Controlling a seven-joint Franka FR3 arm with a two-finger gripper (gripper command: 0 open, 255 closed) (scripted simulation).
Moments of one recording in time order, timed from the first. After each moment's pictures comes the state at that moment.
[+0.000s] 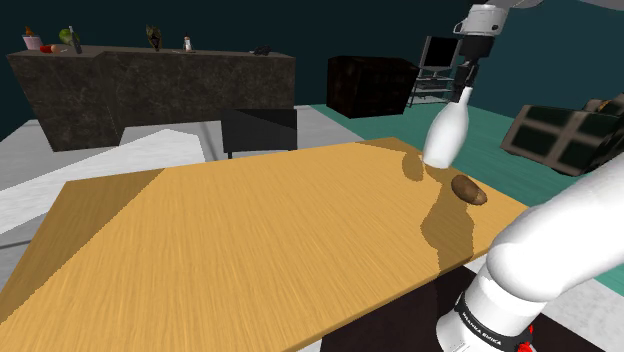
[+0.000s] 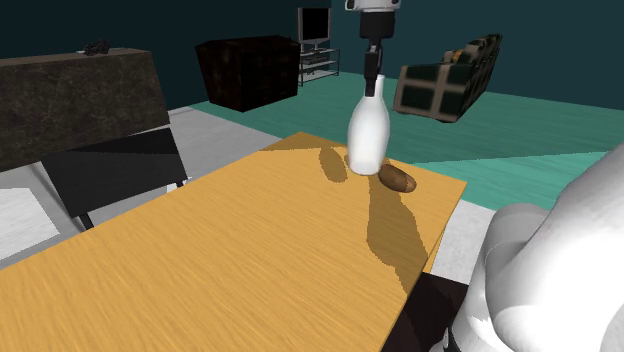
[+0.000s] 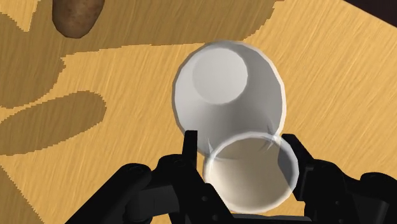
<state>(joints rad) -0.13 -0.34 -0.53 -1.81 -0.17 1.49 -0.74</state>
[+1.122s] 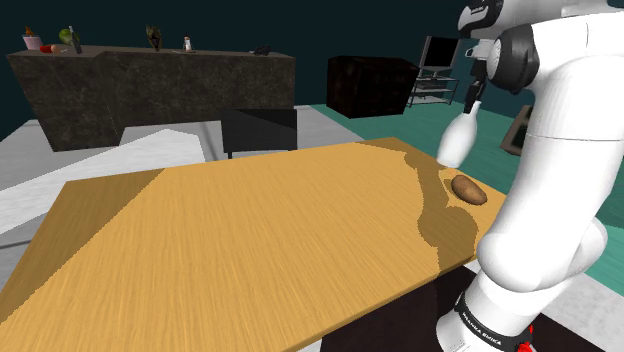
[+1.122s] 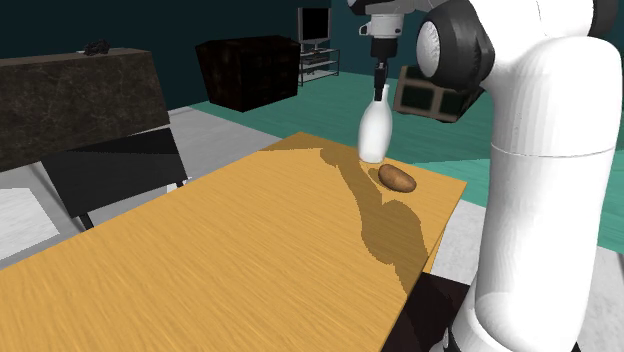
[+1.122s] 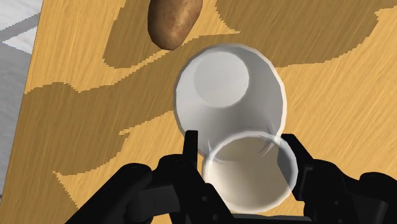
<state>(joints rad) -0.33 0.26 -0.81 -1.42 0.18 1.57 -1.22</state>
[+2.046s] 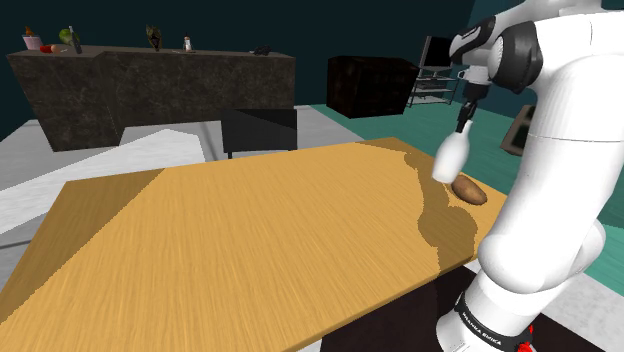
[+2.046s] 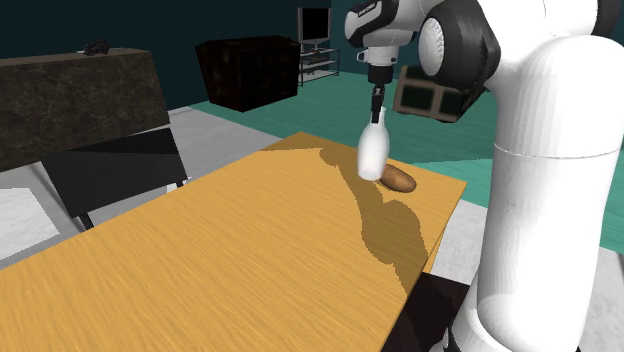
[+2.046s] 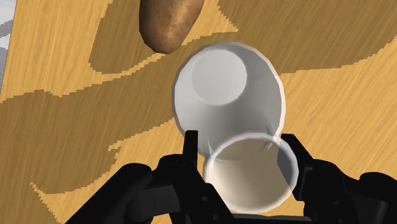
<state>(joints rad) -0.30 0.24 -0.81 -1.63 0.17 1.77 -1.22</state>
